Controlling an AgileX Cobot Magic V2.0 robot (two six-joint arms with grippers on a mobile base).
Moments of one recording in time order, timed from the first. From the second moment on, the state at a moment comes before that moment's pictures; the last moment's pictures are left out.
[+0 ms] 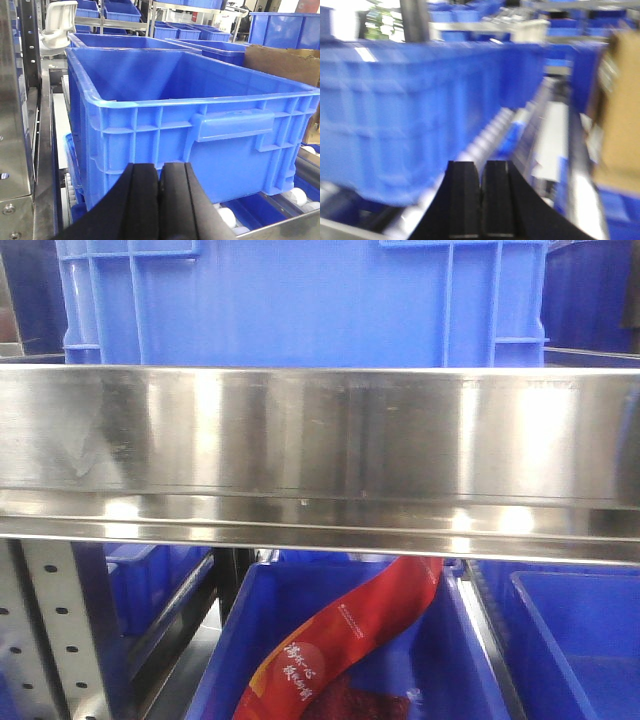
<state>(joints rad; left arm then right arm) -0.42 0.60 -0.64 -0.24 0.24 0.13 0.10 0.28 -0.28 0.00 0.15 0.09</state>
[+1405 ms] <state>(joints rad) -0.42 0.60 -0.64 -0.24 0.24 0.13 -0.01 0.00 0.00 -0.06 0.05 0.07</state>
